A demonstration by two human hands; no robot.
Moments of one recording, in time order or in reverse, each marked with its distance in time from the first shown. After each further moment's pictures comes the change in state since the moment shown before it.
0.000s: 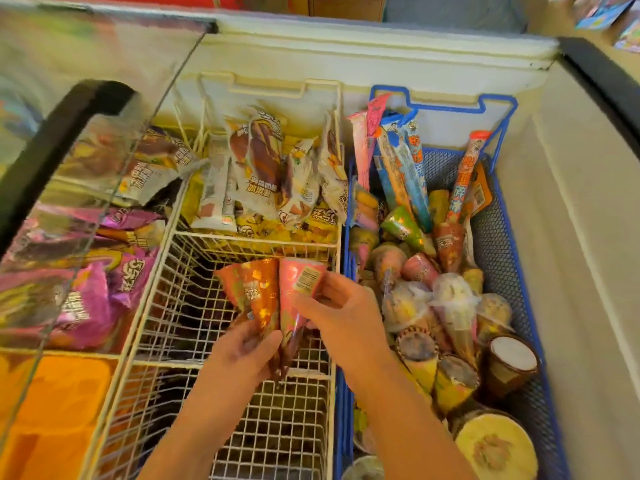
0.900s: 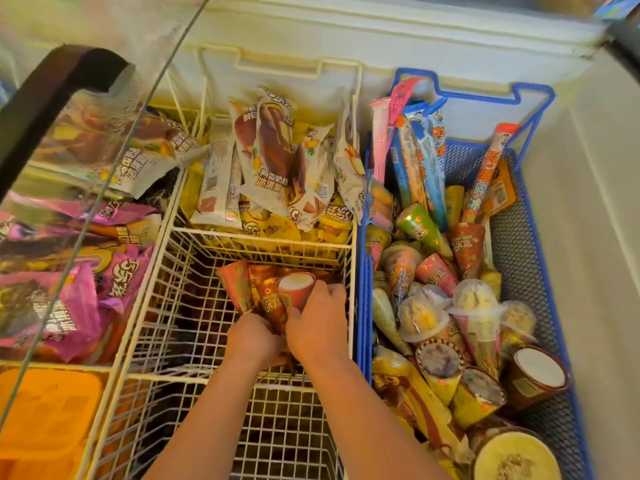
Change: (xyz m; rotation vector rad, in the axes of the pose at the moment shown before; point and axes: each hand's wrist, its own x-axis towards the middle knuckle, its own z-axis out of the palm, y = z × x) left_hand 0.093 -0.007 -0.007 1.001 0.179 -0.266; right_hand 0.045 0.037 0.062 -0.790 0.170 0.135
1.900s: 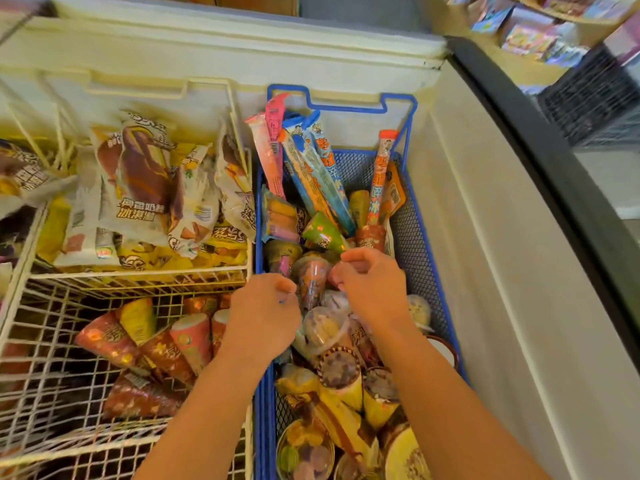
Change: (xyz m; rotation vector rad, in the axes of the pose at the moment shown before) left_hand -0.050 0.143 0.035 -0.296 0.024 0.415; right_hand 0.050 0.096 -0.166 0.370 0.274 0.052
